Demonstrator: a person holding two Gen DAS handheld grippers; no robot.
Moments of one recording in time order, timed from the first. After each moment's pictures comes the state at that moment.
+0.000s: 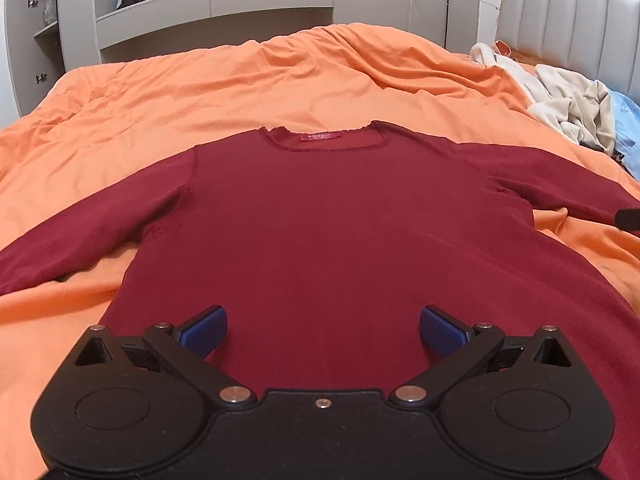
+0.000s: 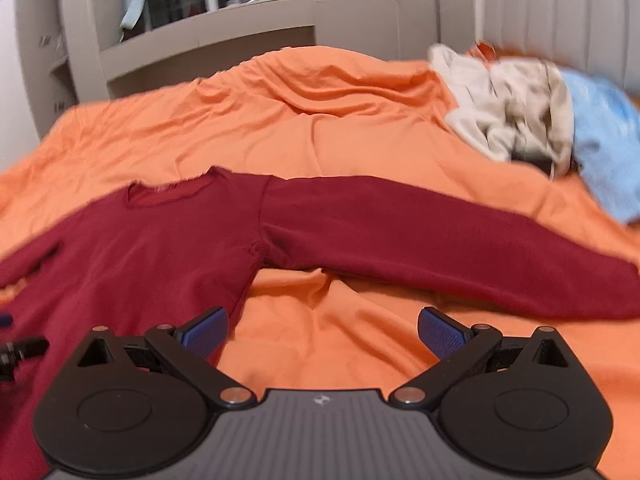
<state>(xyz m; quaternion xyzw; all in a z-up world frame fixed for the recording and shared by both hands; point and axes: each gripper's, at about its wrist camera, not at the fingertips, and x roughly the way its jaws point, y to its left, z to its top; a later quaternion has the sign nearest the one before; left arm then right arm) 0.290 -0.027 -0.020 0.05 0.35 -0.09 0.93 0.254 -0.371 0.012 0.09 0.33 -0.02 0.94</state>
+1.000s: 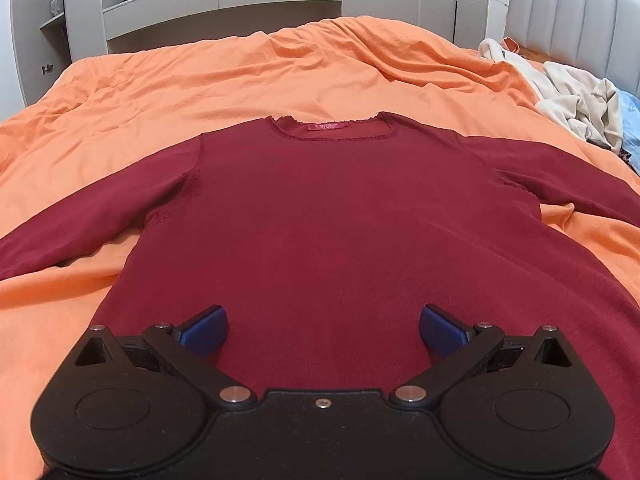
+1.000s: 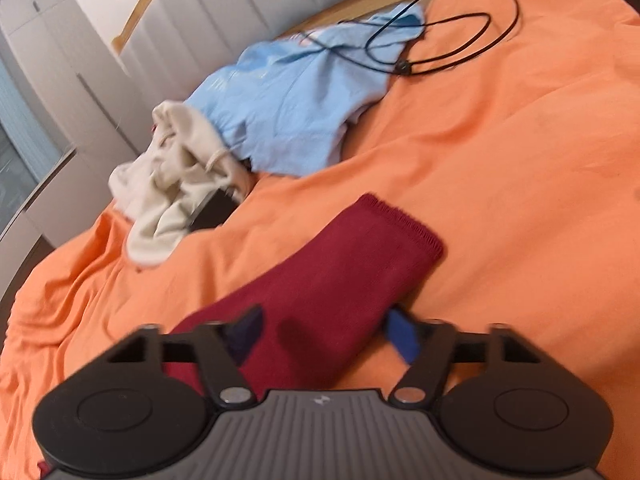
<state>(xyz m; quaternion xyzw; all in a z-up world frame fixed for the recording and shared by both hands) 0.289 -0.027 -0.026 0.04 0.36 -0.08 0.93 0.244 -0.567 -0.054 0.40 0.17 -0.37 0.82</state>
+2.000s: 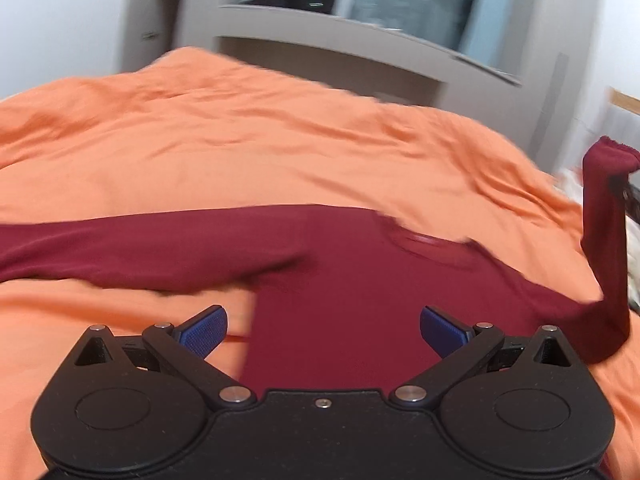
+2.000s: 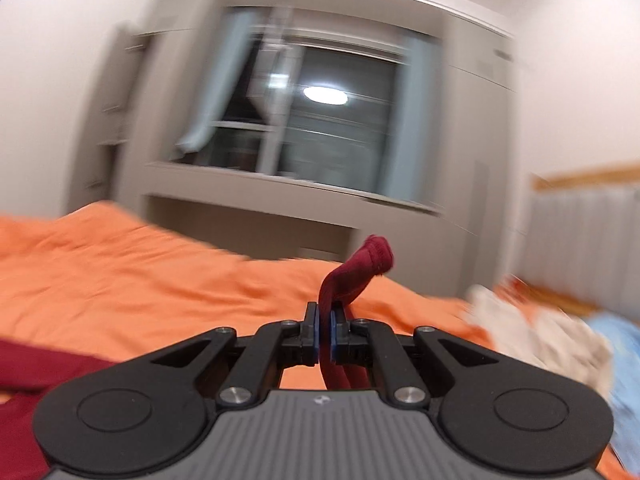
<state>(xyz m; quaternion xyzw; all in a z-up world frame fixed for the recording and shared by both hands) 0.301 0.068 0.044 -0.11 0.29 0.05 0.95 0.353 -0.258 0.093 -0.10 0.03 0.02 0.99</state>
